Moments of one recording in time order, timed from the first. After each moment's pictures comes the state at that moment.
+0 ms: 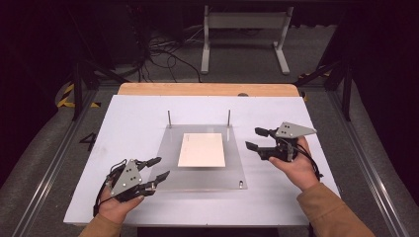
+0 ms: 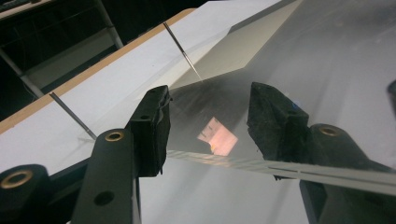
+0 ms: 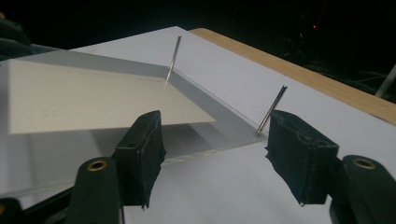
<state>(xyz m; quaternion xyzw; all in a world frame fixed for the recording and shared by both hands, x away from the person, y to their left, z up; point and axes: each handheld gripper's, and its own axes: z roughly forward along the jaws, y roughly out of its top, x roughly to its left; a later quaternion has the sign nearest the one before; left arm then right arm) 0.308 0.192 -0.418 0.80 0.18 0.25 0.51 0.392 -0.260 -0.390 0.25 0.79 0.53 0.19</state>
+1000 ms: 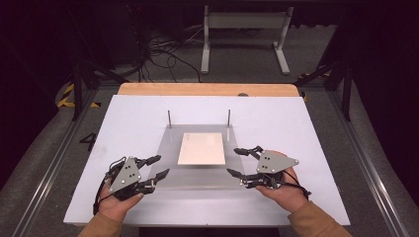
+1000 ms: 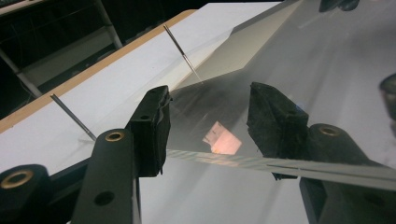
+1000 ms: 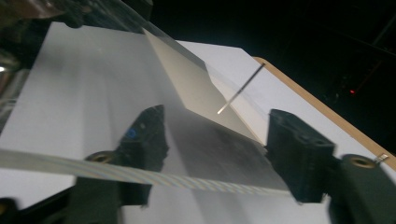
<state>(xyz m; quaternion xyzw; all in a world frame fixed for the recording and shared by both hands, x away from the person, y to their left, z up) 0.310 0.192 -0.412 0.80 0.19 0.24 0.51 0.340 -0.206 -0.407 0.08 0.81 0.54 0.23</state>
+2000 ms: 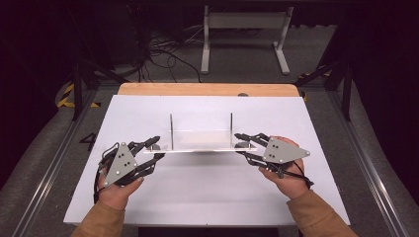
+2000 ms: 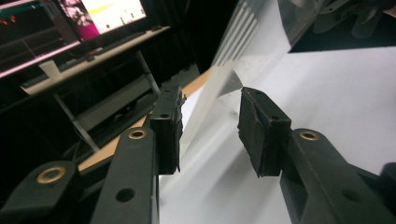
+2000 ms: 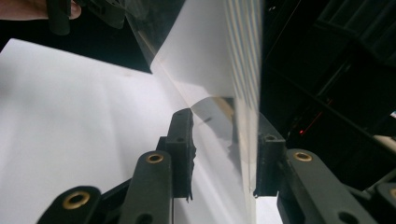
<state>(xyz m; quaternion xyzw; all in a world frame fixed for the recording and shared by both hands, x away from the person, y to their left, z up) 0.319 0.184 -0.358 0.74 0.17 0.34 0.55 0.350 -0.211 -0.353 0.04 0.77 0.55 0.33</state>
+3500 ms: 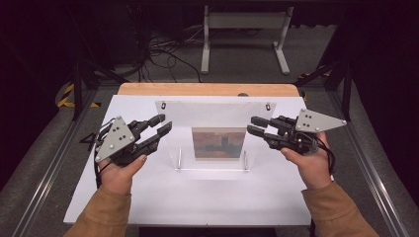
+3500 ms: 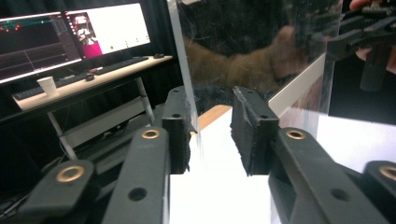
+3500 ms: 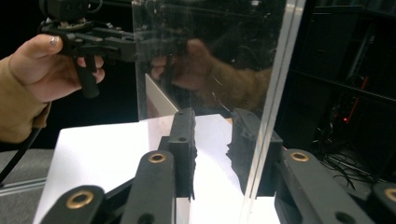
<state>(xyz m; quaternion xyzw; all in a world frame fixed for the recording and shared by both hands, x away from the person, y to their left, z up) 0.333 0.166 -0.303 0.70 0.20 0.30 0.61 0.361 -0.247 -0.296 0.13 0.73 0.63 0.20</state>
